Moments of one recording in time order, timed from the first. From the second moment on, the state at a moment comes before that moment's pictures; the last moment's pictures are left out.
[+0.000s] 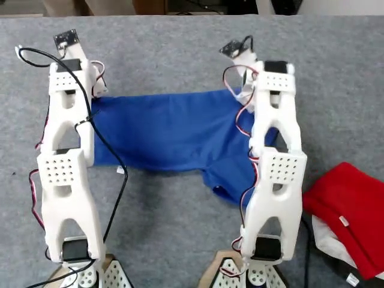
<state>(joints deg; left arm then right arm) -10.3 49.9 -48.7 75.0 7.6 2.4 51.9 -47.6 77.5 39.3</state>
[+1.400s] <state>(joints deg) -13.8 14.2 9.4 53.9 -2.7 -6.7 9.9 10.7 69.0 36.7</state>
